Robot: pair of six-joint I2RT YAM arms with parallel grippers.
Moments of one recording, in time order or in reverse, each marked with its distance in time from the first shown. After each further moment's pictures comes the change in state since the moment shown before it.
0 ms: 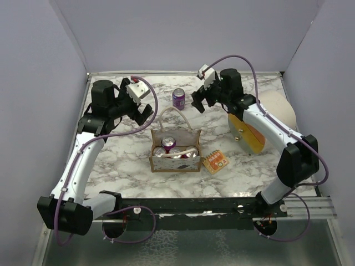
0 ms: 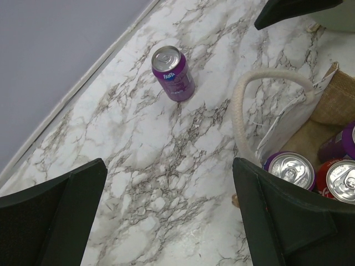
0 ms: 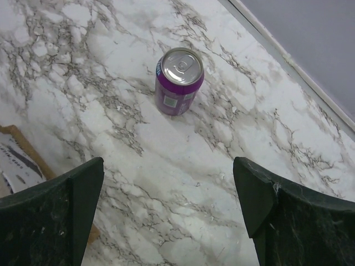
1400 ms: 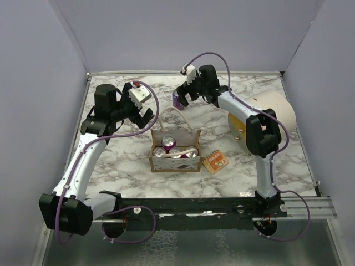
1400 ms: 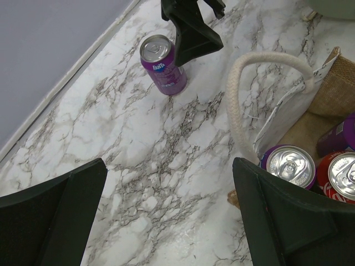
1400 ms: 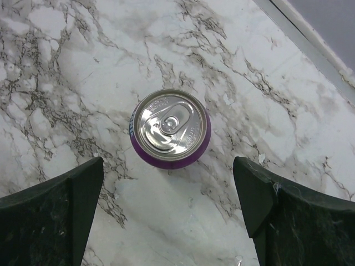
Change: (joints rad) left arm 0.004 0.000 -0.098 0.064 0.022 0.006; right arm 0.003 0.518 0.377 0.064 -0.072 0.042
